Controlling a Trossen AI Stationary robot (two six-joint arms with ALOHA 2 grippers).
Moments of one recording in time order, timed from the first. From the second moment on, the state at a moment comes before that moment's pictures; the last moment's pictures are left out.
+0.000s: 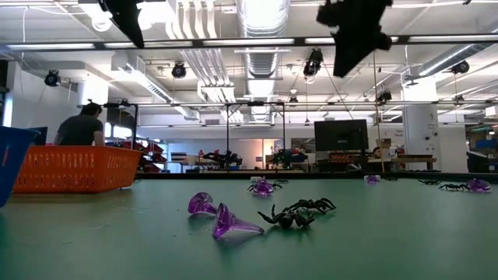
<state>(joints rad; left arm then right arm) 0.19 1.18 1.44 -1.35 -0.62 -0.14 -0.12 1.38 1.33 -1.09 0.40 0.58</state>
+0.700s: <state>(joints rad) 0.19 1.18 1.44 -1.35 -0.61 -0.13 -0.72 1.35 0.98 -0.91 0.25 0.64</state>
